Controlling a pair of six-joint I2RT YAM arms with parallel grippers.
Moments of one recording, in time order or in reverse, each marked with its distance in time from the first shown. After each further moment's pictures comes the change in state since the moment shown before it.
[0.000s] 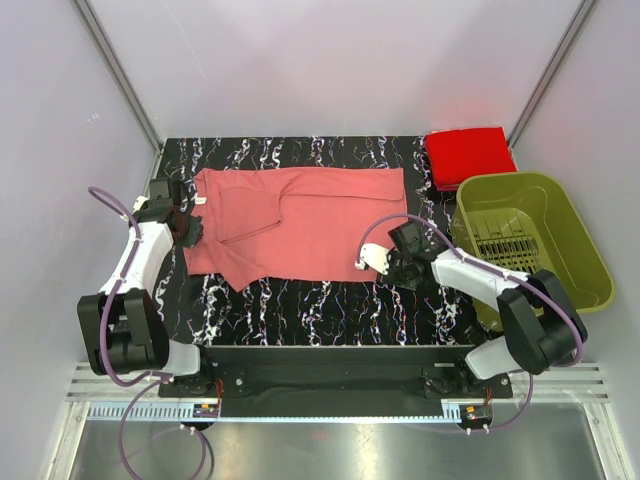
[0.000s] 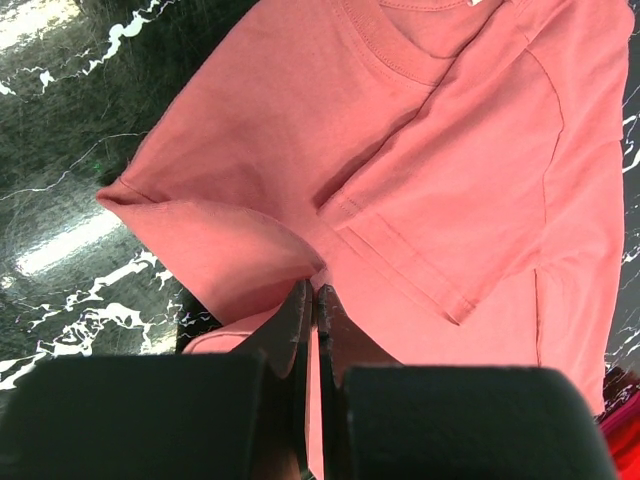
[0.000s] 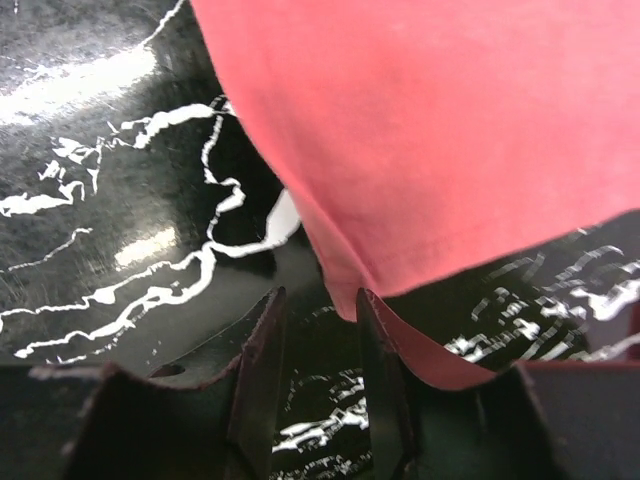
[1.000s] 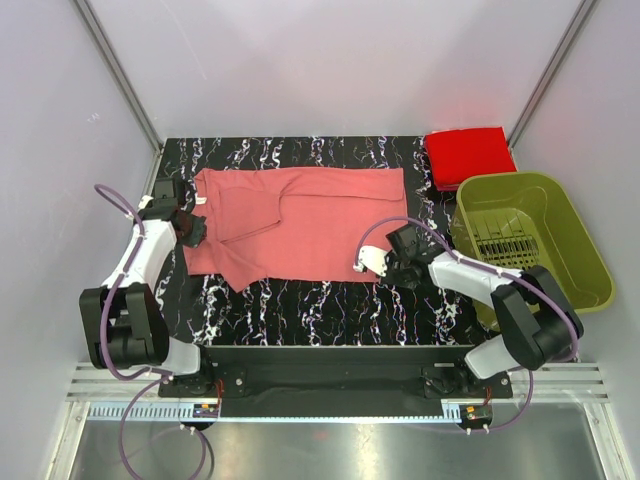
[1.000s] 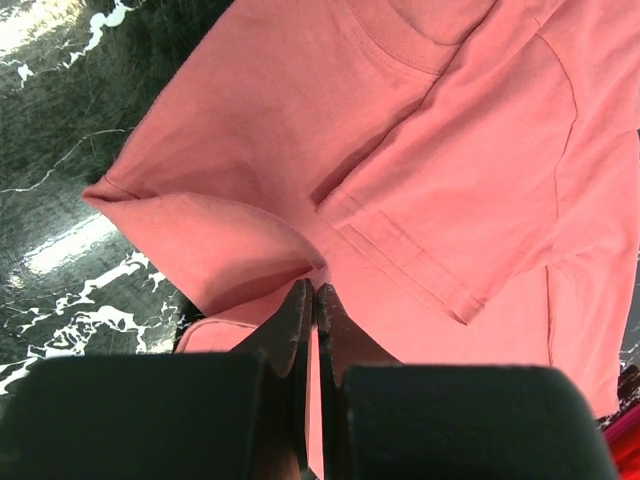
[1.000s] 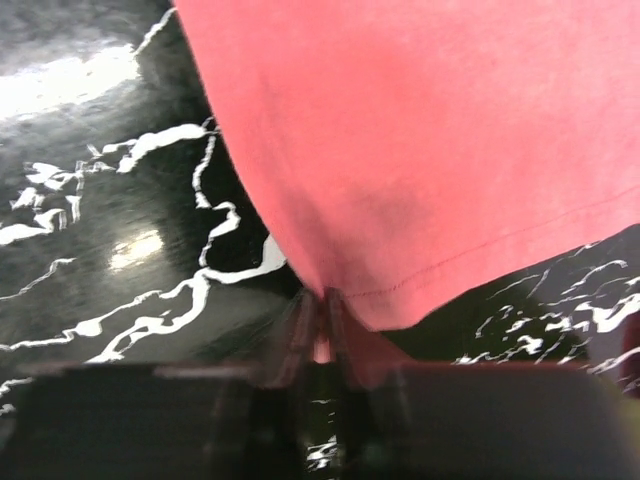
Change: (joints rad) left arm -0.021 0.029 0.000 0.014 -0.005 0.001; right arm 0.013 0.017 -0.035 0.074 0.020 0.001
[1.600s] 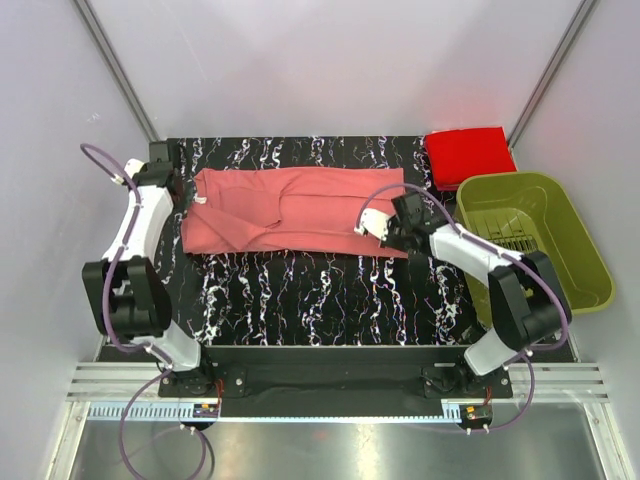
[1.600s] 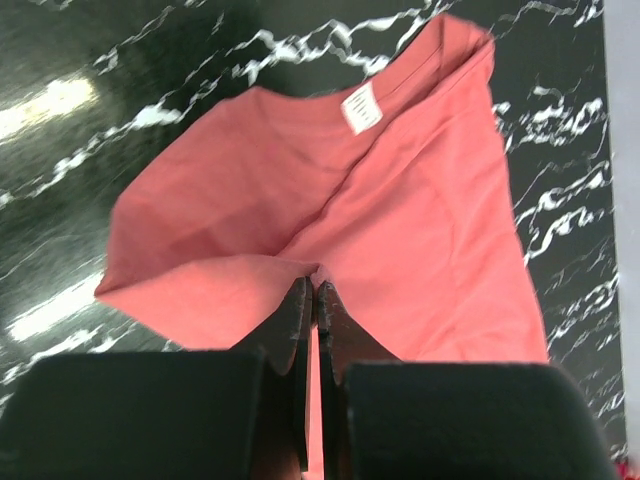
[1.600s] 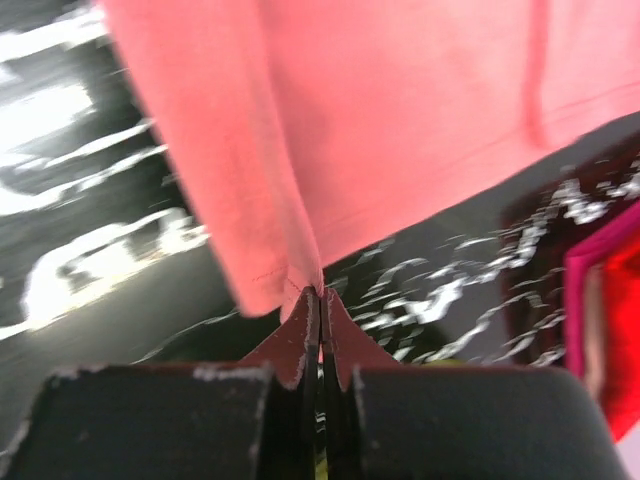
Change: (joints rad) left arm -0.002 0.163 0.326 -0.079 -0.161 -0.004; right arm -0.099 0.089 0.223 0.005 0.027 -0.052
